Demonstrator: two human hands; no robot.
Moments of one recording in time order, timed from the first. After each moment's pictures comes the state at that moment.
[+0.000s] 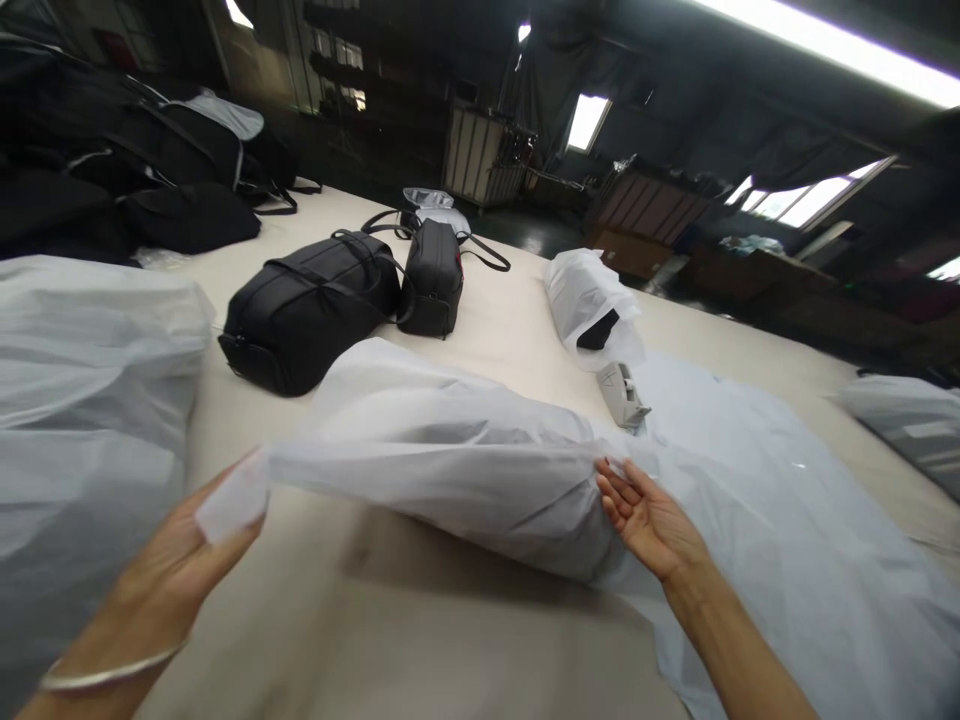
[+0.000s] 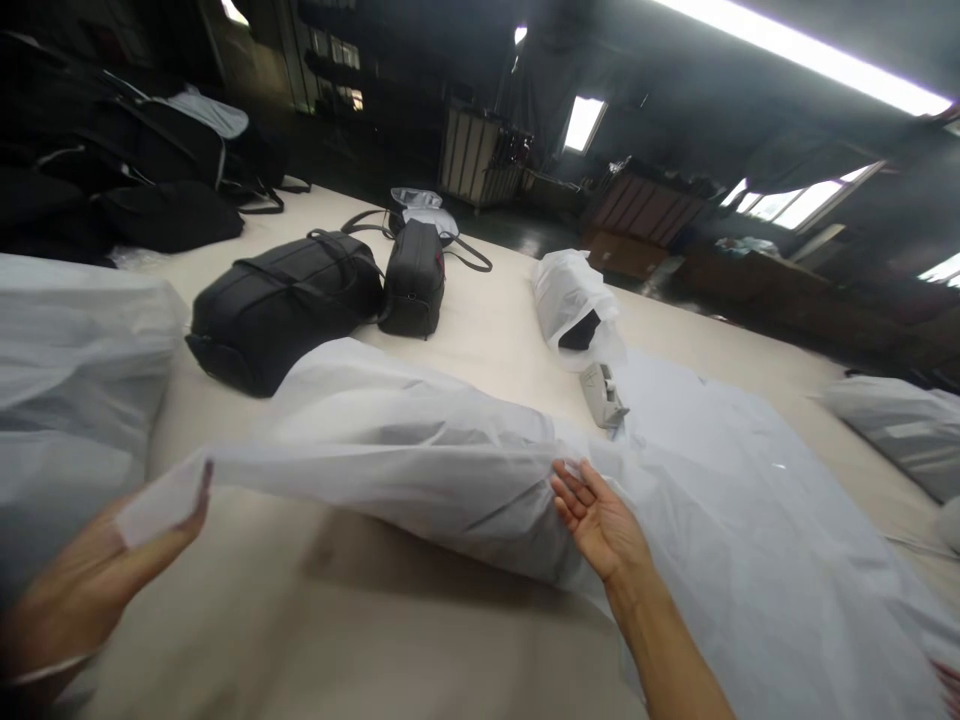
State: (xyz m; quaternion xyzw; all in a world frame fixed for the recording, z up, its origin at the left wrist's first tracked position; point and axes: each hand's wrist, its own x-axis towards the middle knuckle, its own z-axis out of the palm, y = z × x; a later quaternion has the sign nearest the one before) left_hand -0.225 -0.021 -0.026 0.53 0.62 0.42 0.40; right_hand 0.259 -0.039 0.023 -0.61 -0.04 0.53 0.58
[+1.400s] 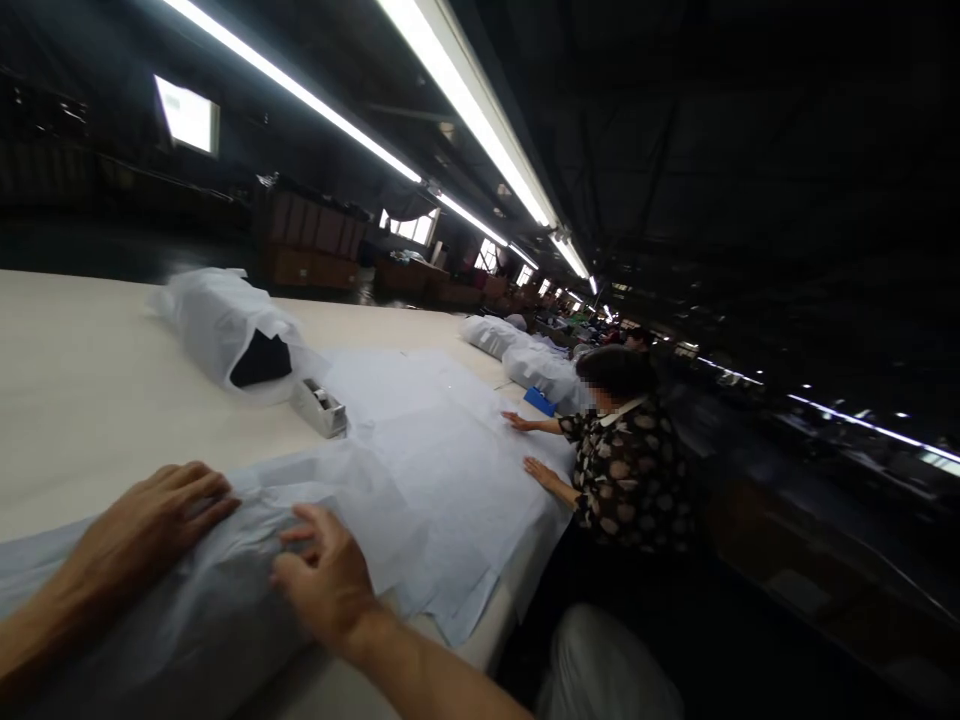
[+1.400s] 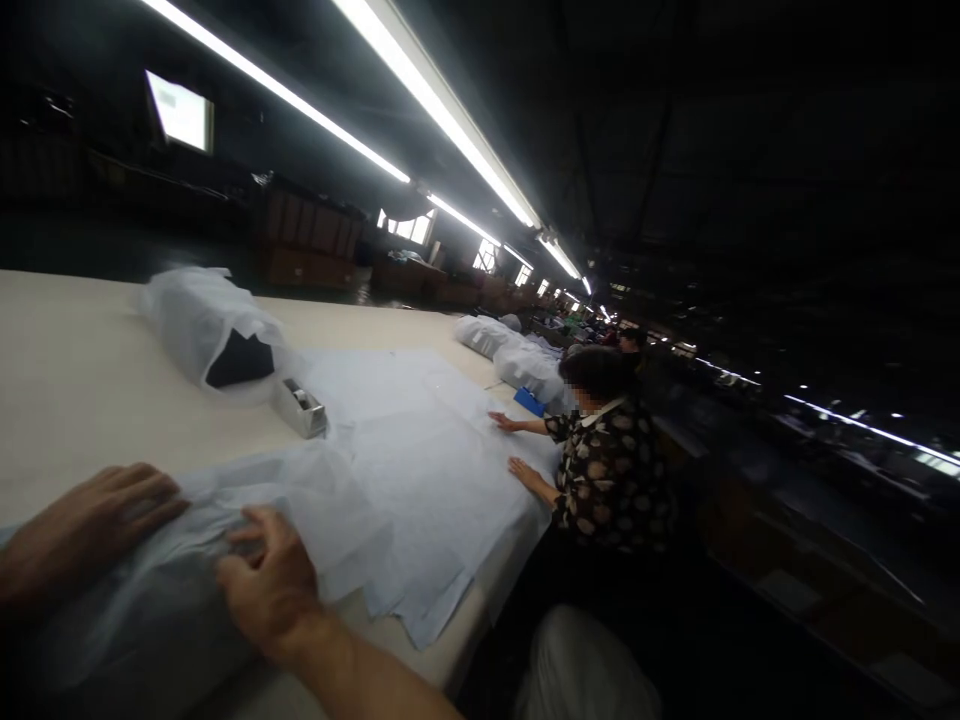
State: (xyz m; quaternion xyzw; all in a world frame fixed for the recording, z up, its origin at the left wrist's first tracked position) left_hand 0.176 0.137 -0.029 0.90 0.08 0.37 0.22; right_hand 0.277 -0.097 -0.033 -0.67 -0.35 0.24 0.60
